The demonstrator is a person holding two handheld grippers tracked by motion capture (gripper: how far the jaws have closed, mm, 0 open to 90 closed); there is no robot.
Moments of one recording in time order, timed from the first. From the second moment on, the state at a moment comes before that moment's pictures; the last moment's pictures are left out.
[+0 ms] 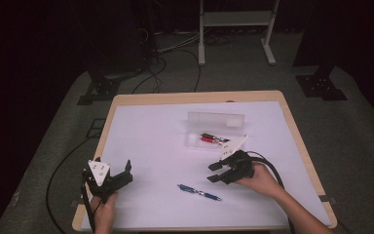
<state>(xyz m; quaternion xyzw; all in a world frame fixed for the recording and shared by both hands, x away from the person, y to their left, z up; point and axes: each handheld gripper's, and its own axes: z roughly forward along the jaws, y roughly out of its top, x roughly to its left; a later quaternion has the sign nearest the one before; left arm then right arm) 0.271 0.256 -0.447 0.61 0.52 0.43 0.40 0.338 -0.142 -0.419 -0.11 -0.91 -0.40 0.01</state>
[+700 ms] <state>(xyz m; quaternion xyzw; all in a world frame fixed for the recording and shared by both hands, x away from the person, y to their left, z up) 0.270 0.256 -0.447 0.61 0.52 0.43 0.40 0.316 -0.112 -0.444 -0.10 -0.92 -0.38 0.03</state>
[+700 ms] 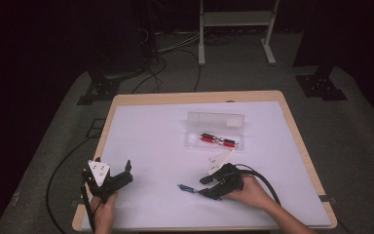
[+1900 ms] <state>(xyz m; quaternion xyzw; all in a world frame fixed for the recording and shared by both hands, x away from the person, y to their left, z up) 0.270 0.256 -0.447 0.62 0.52 0.43 0.40 0.306 -0.097 -0.464 -0.10 -0.93 -0.34 -0.02</state>
